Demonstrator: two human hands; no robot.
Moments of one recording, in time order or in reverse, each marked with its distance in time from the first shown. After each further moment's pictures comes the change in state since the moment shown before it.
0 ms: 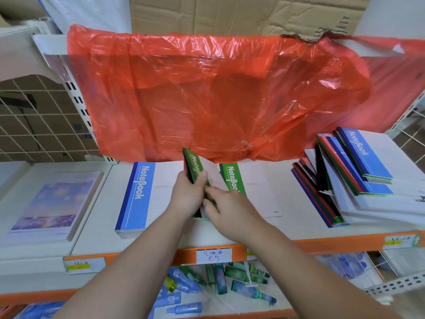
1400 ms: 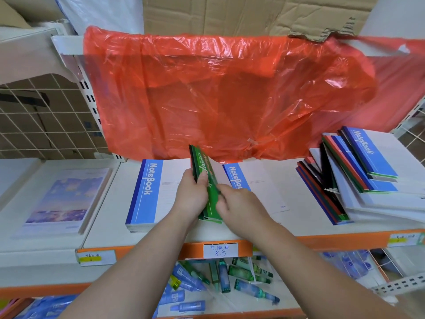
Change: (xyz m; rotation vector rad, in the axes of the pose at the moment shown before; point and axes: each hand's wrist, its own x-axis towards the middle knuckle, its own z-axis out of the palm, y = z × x) left_hand -0.006 -0.012 -0.008 -0.122 -0.014 0.026; right_hand -0.003 0.003 0.008 -0.108 0.051 0.045
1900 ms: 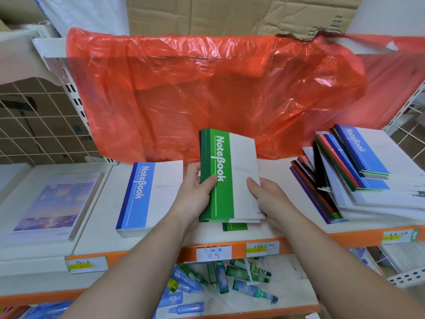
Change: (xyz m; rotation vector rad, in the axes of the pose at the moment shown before) left_hand -0.003 0.003 0.019 -0.258 -0.216 0.036; right_hand 0.003 0.074 -0.015 0.917 0.039 0.636
